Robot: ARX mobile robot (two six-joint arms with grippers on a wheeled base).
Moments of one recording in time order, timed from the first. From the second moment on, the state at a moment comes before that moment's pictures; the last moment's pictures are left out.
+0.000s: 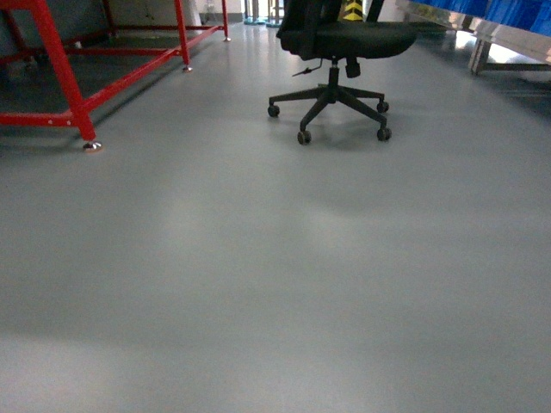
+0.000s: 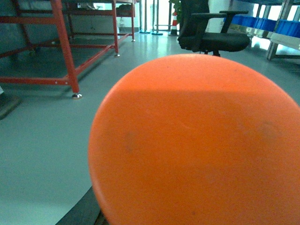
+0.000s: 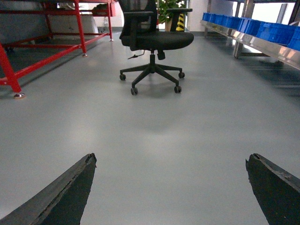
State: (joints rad) left arm 0.00 0.01 0.01 -0.01 0.00 0.00; right arm 0.00 0.00 0.01 -0.01 0.00 0.00
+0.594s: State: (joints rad) left arm 0.00 0.01 0.01 -0.01 0.00 0.00; right arm 0.00 0.00 0.01 0.00 0.00 0.00
